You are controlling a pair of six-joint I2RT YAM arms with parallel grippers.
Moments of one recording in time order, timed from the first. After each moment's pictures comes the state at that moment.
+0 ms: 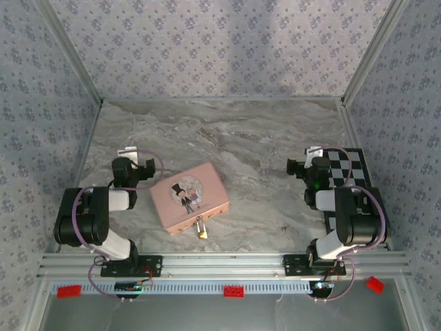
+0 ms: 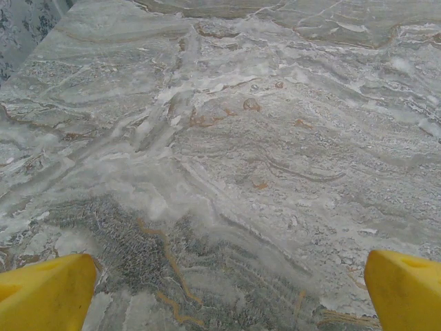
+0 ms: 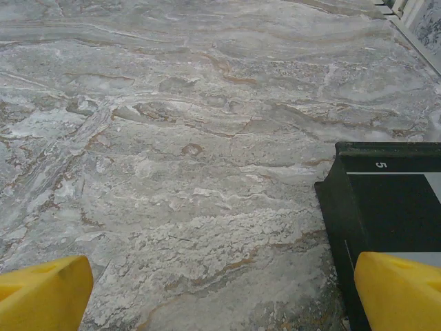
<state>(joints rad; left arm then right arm) 0.02 1.52 0.38 0.68 -0.07 -0.01 -0.02 1.51 0.37 0.70 0.05 -0.01</state>
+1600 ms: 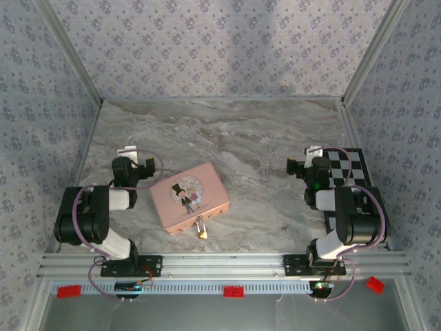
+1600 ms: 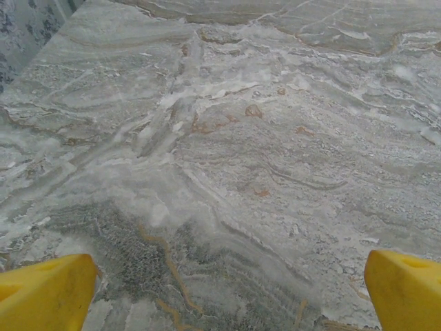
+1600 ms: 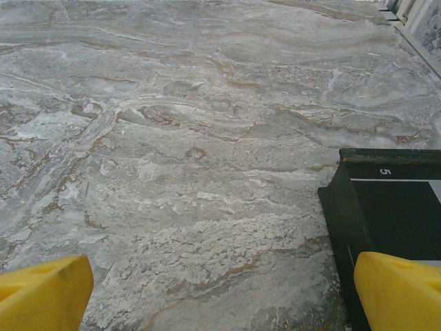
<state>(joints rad) 0.02 1.52 0.39 0.70 -0.08 -0.02 -0.02 1.51 0.37 0.70 0.04 -0.03</state>
